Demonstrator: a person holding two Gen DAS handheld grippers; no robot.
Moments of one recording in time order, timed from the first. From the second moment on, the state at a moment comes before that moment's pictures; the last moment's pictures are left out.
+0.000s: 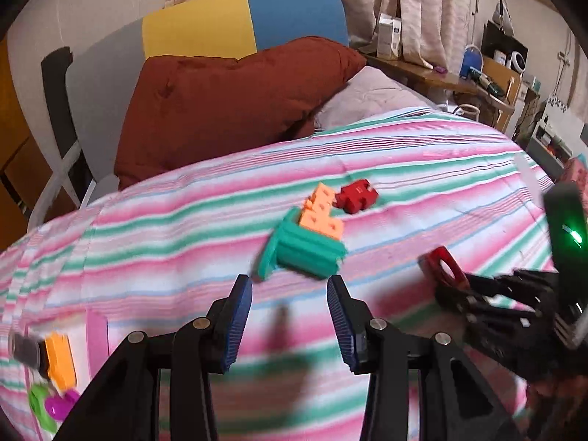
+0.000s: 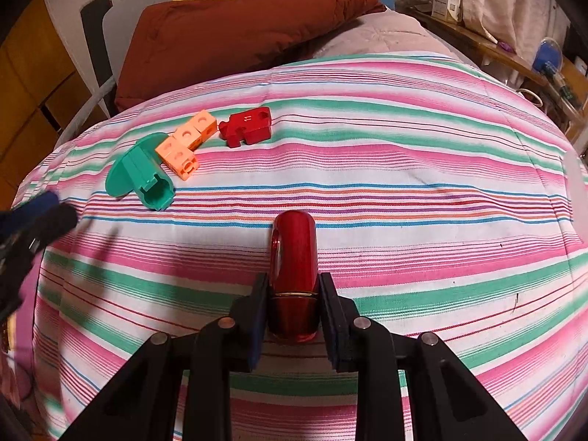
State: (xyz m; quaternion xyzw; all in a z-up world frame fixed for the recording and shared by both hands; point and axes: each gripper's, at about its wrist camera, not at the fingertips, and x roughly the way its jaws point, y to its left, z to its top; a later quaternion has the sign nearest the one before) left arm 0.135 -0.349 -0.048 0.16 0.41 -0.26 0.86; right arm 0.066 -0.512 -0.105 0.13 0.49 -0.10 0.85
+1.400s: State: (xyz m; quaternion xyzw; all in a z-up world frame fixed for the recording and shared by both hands) left arm 0.197 -0.343 -0.060 0.13 0.42 -0.20 0.87; right arm 0.067 -0.523 -0.106 0.17 0.50 -0.09 0.84
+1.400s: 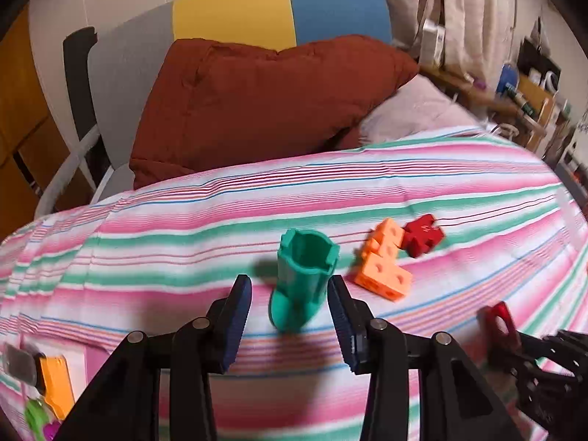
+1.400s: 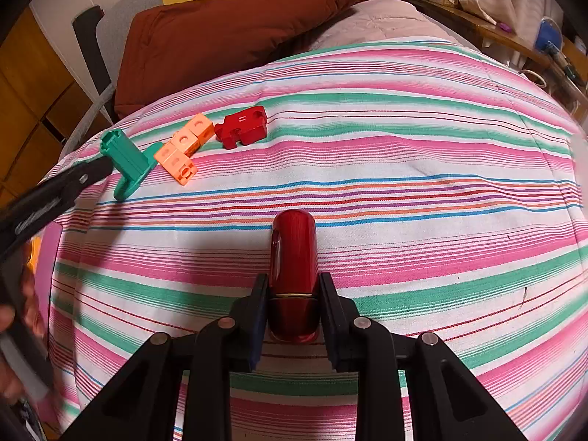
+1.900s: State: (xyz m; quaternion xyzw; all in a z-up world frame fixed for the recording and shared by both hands) left arm 0.200 -0.350 -0.065 0.13 0.42 -0.23 0.87; right arm 0.066 -0.526 -0.106 0.18 0.50 -0.09 0.84
